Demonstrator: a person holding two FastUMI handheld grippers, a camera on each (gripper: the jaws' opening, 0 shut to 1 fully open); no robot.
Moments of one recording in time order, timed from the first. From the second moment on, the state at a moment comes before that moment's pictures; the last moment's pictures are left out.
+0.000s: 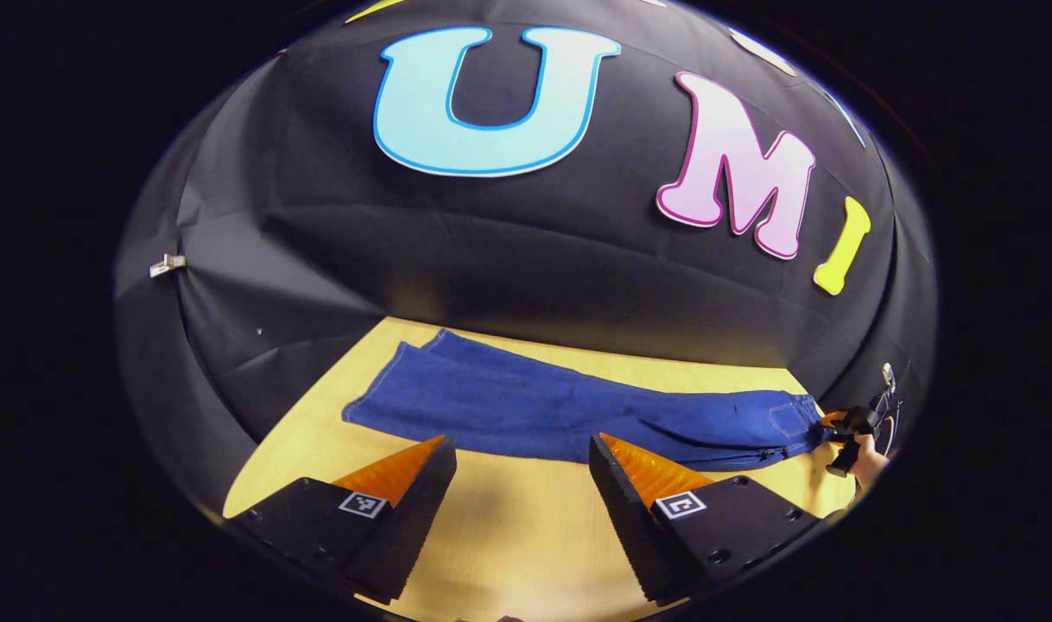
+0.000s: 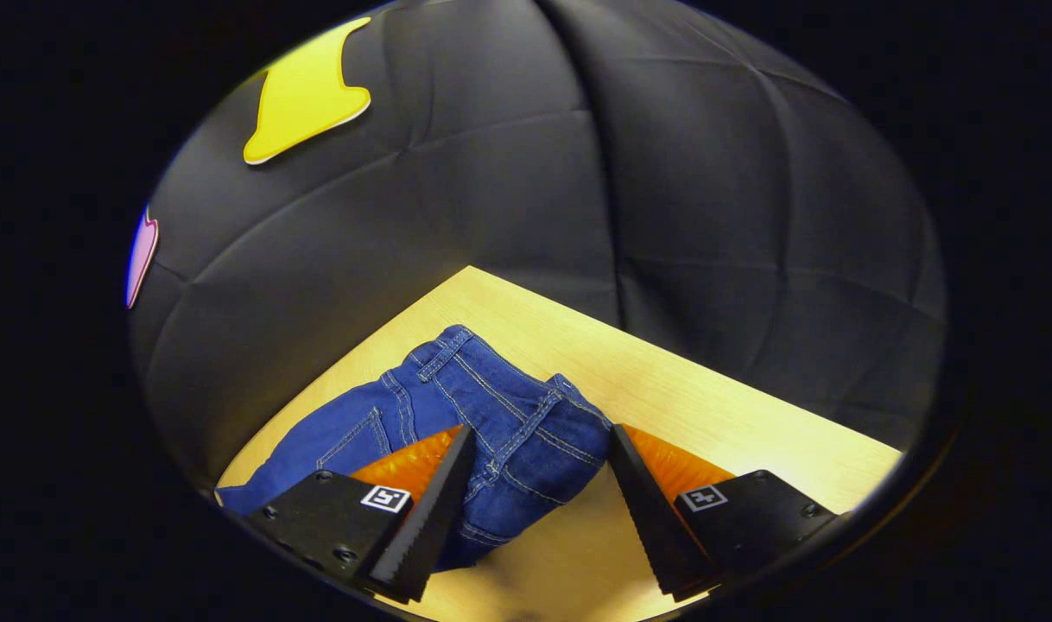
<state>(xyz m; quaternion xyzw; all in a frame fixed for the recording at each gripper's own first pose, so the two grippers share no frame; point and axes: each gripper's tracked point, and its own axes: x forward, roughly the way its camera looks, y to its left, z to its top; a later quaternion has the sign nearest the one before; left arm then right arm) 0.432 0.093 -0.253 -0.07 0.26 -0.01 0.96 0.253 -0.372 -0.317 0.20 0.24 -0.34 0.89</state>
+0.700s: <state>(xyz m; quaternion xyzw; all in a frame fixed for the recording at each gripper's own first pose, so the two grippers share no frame) 0.414 0.068 -0.293 -0.10 0.29 -0.02 0.95 0.270 -0.358 -0.309 0.15 0.23 -0.29 0.91</state>
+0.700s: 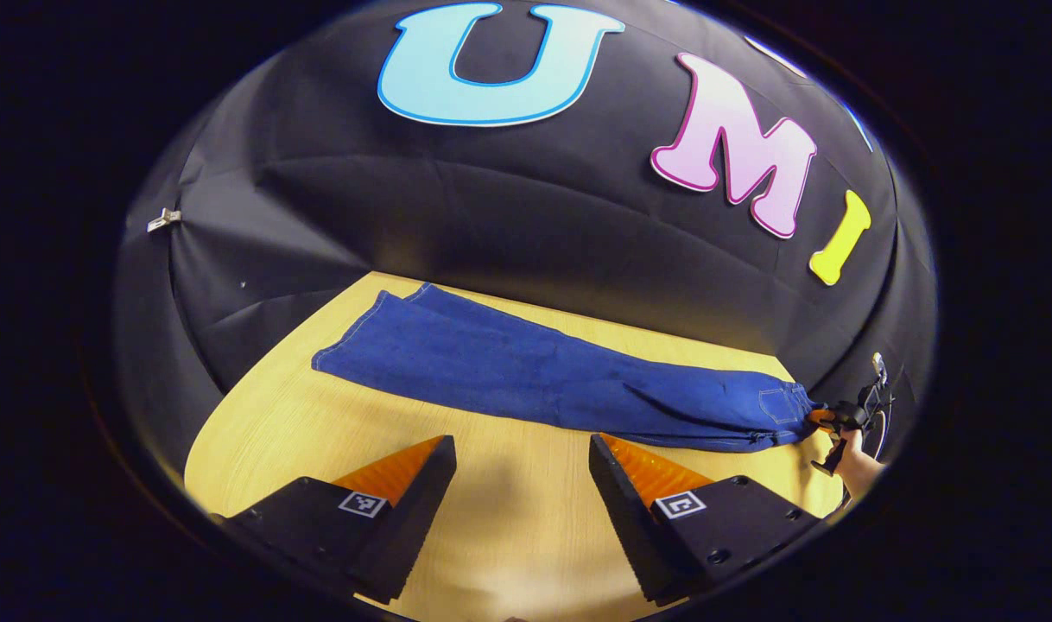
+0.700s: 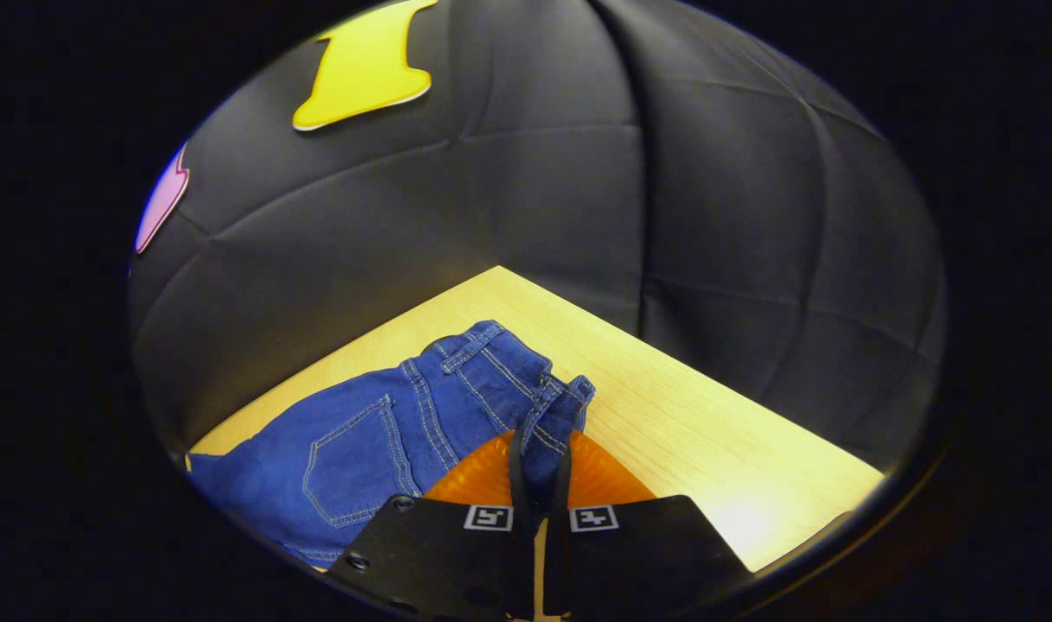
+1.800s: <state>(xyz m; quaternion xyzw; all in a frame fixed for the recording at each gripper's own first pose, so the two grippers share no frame) 0.436 0.185 -0.304 -0.19 0.19 0.08 0.96 0.194 -0.186 -0.109 -0.10 0.08 0.09 0.99</state>
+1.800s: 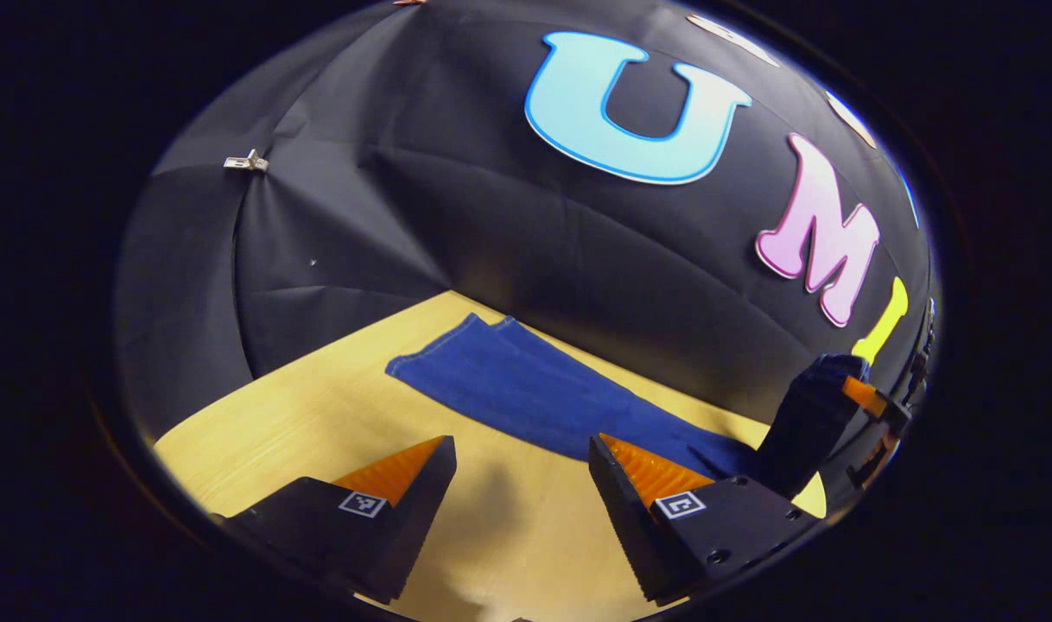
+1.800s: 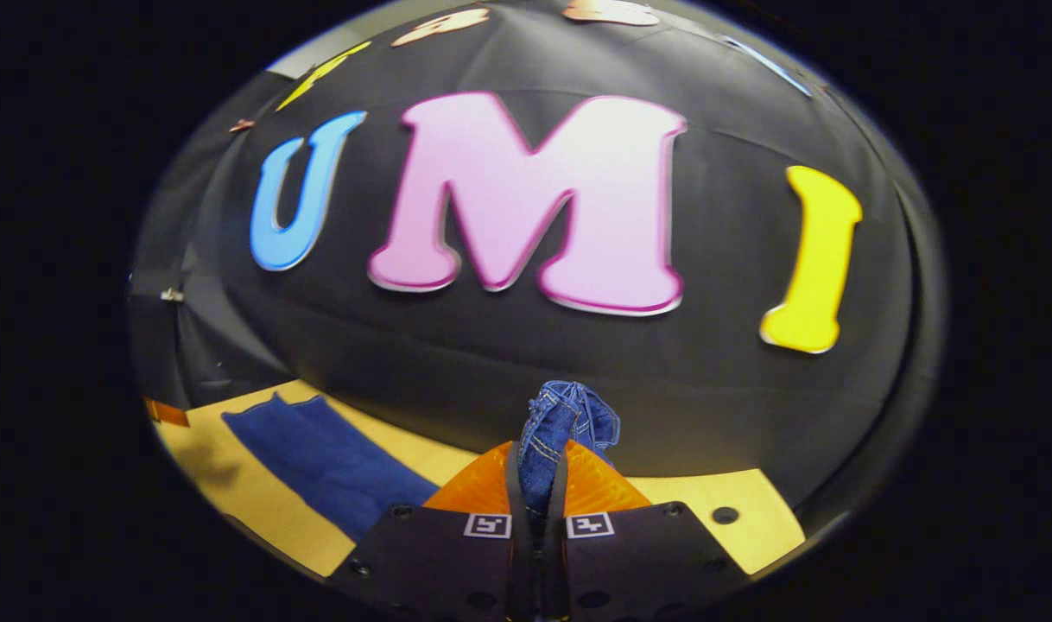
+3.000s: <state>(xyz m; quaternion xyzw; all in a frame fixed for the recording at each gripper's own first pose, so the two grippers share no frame) 0.633 0.306 -0.412 -0.02 0.34 0.05 0.94 0.057 -0.334 -0.190 -0.02 0.28 0.09 0.96</state>
